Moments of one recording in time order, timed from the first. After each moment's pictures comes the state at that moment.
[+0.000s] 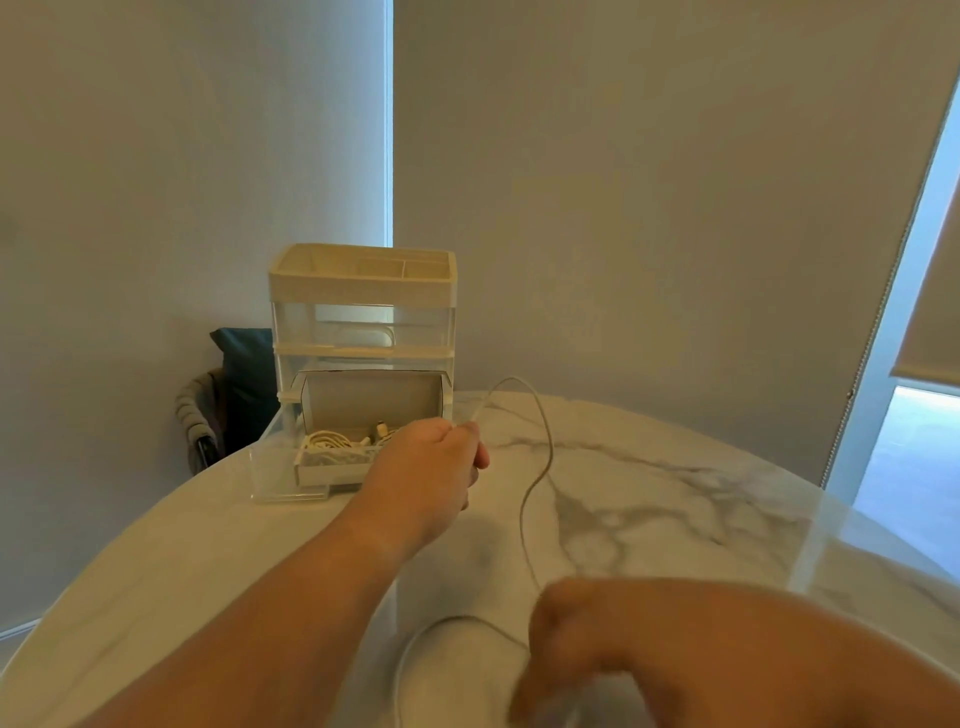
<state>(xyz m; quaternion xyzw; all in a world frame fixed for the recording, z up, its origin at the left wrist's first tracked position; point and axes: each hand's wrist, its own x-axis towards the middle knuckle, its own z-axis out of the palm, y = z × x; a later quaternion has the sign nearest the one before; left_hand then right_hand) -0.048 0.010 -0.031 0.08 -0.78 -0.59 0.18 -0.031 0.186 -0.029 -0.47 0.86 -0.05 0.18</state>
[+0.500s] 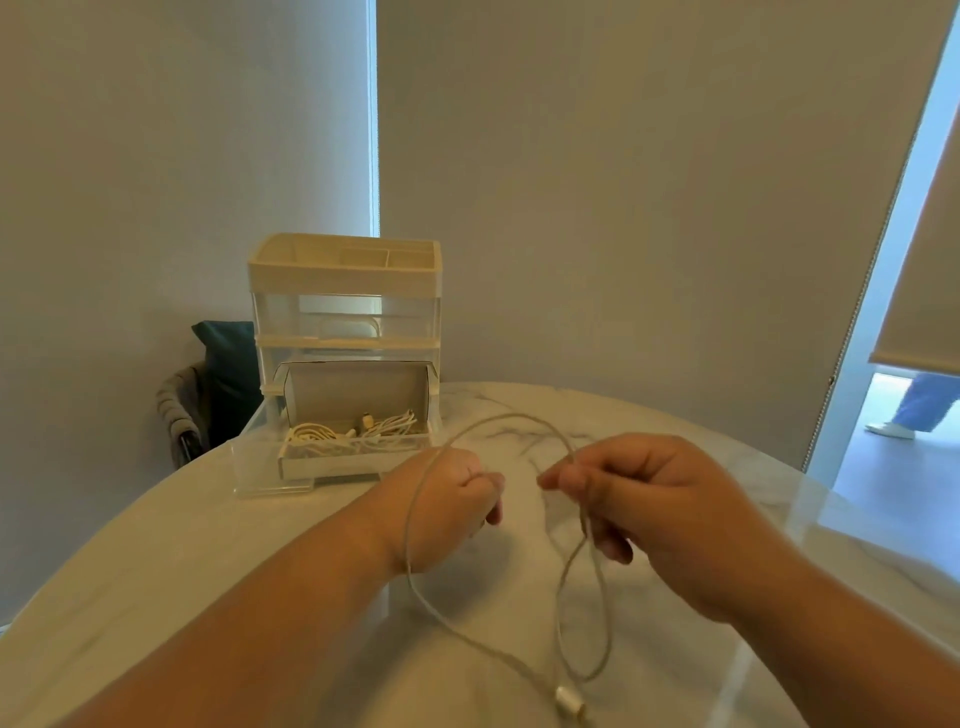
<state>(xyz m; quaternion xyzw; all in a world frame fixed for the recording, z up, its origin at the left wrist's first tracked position) -0.054 0.010 -0.046 -0.03 -0.92 -0.39 0.07 -0.051 0.217 -0.017 -0.34 0.73 -0.59 0.02</state>
